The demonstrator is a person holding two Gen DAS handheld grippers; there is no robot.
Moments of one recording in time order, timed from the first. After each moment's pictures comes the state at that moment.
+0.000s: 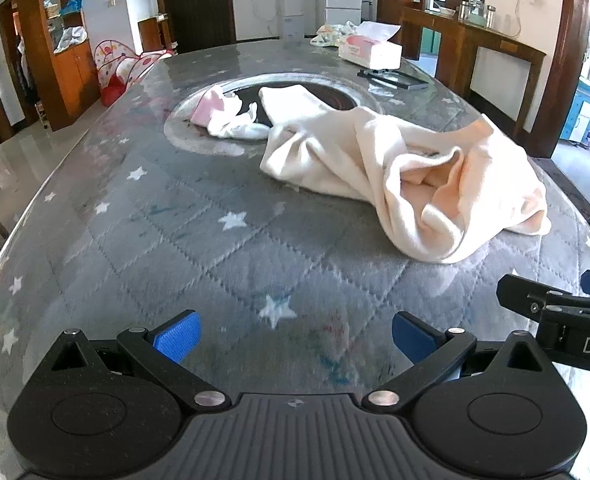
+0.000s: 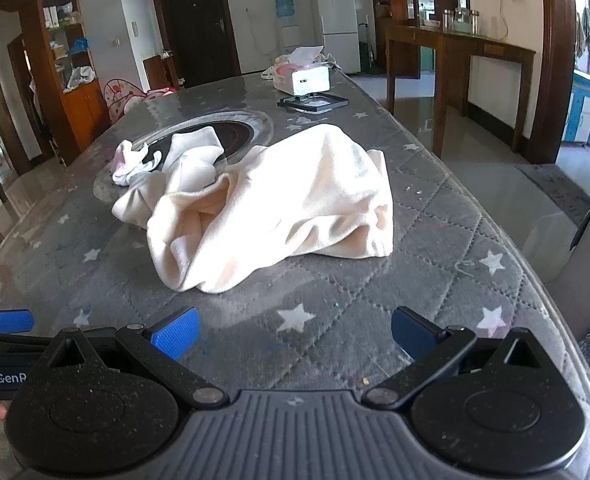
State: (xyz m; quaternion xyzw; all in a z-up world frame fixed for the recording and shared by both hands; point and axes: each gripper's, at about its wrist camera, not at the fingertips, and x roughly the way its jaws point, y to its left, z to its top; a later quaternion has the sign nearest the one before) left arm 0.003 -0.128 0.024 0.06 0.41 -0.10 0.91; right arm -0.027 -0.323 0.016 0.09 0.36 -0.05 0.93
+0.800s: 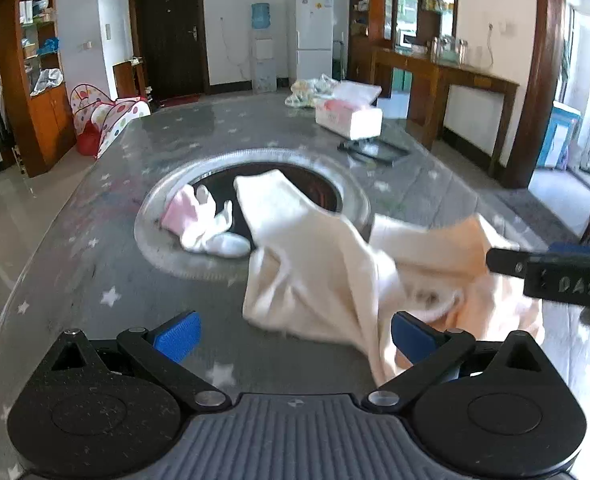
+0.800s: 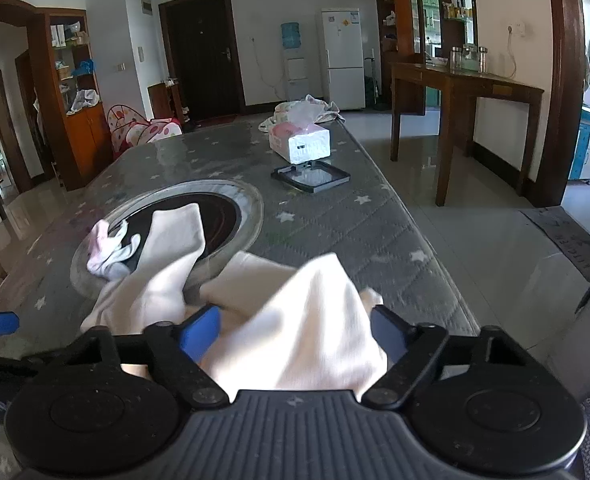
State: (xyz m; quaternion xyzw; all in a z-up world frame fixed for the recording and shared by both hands) left arm 0.081 -0.141 0.073 0.05 0.34 -0.15 0.93; right arm 0.071 -0.356 0.060 0.08 0.32 -0.05 0.94
